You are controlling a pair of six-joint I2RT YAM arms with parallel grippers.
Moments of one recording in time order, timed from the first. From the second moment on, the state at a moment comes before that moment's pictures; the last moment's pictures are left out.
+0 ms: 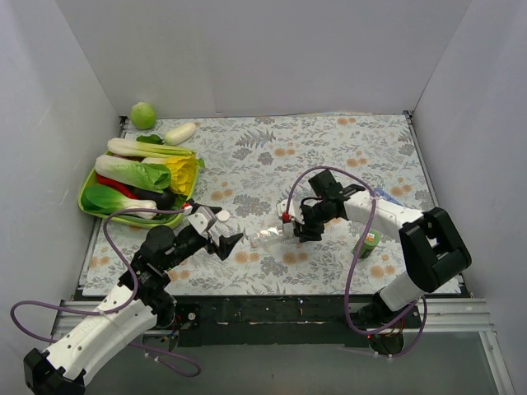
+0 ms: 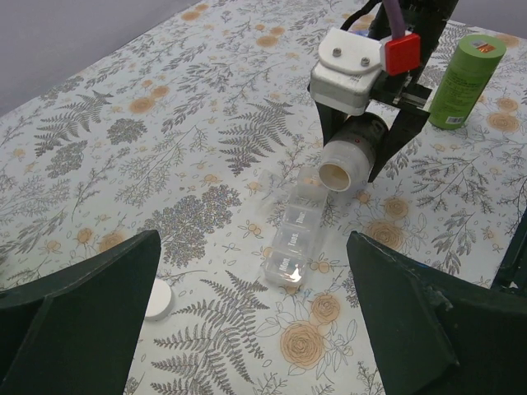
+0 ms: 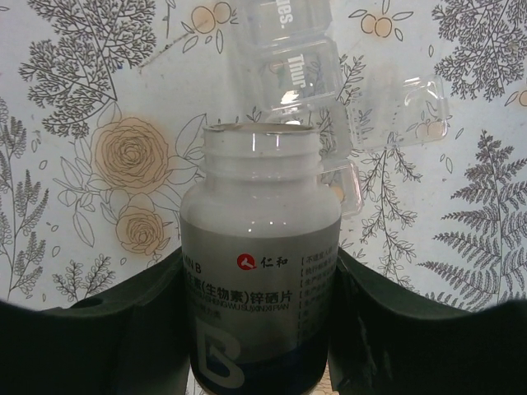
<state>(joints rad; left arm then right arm) -0.65 0.47 0.35 0.07 0.22 0.08 0.58 1.54 0.91 -0.54 -0.62 -1.05</state>
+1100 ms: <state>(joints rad) -0.65 0.46 0.34 0.07 0.22 0.10 0.65 1.63 1.00 -0.56 -0.36 -0.99</state>
